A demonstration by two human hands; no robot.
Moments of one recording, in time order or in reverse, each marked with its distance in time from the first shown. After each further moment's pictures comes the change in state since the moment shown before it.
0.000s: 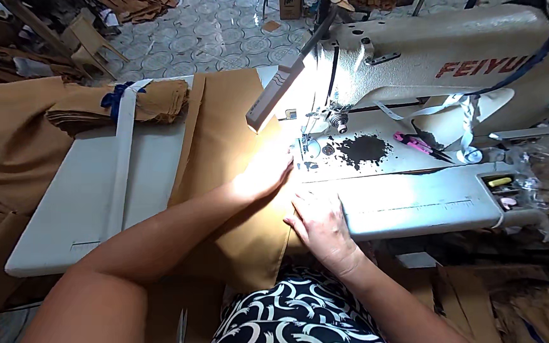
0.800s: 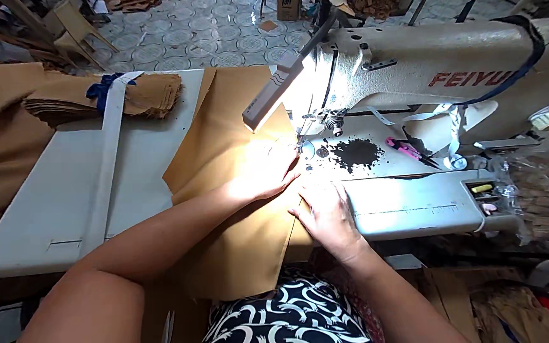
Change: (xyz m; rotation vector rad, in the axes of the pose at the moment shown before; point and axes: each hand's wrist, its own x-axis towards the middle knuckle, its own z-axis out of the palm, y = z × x) left_hand 0.008 0.006 0.008 -0.074 -0.134 -0.049; right_hand 0.010 0.031 -0.008 0.046 0.015 0.031
